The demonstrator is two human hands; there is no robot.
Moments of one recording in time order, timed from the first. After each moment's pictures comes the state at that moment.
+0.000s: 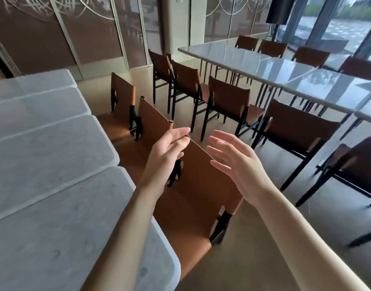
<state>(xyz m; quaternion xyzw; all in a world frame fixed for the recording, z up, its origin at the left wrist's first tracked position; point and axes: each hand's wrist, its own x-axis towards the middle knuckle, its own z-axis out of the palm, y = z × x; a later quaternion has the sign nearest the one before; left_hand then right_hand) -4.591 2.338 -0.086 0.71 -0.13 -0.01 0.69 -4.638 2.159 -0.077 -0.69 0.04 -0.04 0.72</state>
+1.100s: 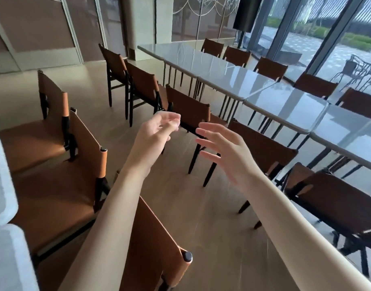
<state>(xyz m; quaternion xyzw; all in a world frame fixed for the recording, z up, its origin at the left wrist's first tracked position) -4.341 2.102 -0.068 0.72 -0.17 -0.01 0.67 -4.424 1.934 -0.044 -0.72 0.08 -0.08 0.69</state>
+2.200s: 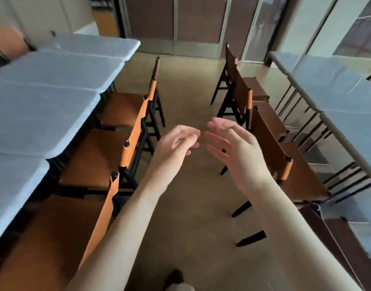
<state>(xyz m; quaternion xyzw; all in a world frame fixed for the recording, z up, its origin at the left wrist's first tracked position) -4.148 1.893 -0.094 0.73 0.12 0.19 0.65 -4.082 1.749 -0.064 -0.64 -0.13 0.20 0.73</state>
